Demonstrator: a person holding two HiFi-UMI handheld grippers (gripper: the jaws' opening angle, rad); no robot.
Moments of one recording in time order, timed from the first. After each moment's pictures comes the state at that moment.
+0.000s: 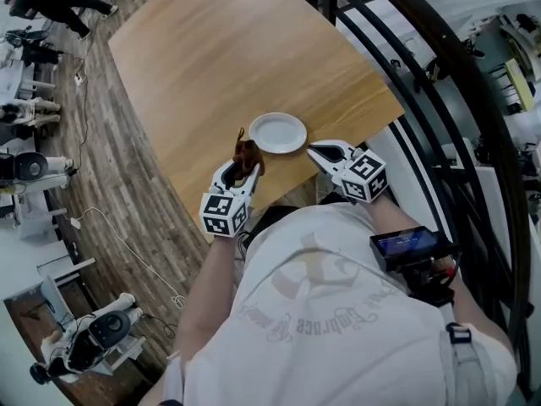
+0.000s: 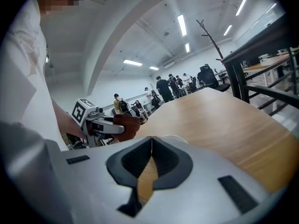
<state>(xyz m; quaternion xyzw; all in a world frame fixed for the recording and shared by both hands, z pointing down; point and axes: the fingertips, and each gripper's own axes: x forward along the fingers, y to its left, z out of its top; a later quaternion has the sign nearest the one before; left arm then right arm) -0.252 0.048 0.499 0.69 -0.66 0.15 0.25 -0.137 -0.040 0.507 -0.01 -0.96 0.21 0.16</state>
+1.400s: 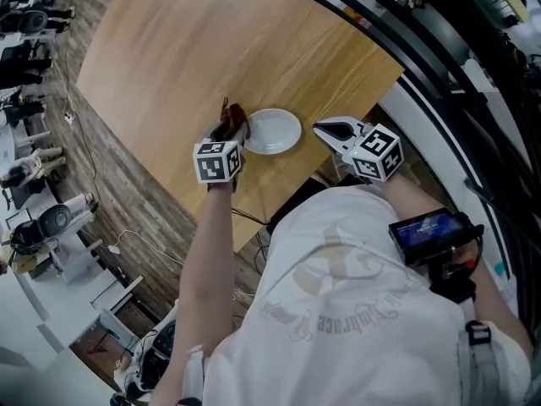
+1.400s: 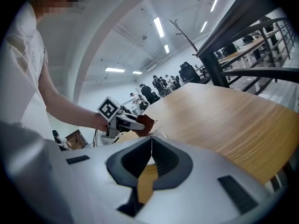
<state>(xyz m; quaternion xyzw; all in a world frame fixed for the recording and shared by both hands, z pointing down) -0.306 -0.107 0.614 0.65 -0.59 0.33 0.34 -0.103 -0.131 0.577 0.06 -0.94 0.31 0.14</state>
